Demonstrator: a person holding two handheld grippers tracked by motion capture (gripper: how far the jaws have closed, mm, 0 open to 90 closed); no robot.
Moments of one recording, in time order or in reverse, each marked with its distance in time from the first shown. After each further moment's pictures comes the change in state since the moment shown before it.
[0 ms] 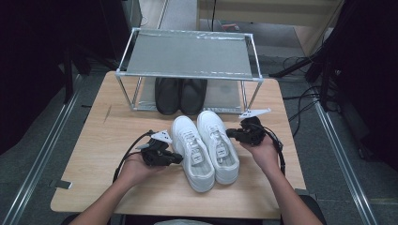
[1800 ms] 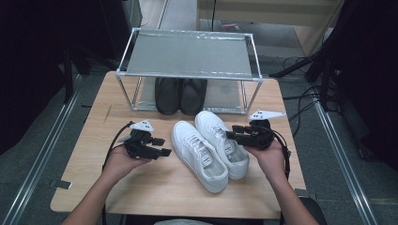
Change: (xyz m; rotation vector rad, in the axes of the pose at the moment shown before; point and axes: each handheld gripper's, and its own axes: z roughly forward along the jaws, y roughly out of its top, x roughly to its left) left arm 0.030 -0.007 -0.046 -0.110 0.069 -0.063; right arm 0.025 0.001 -0.043 -0.152 0.056 0.018
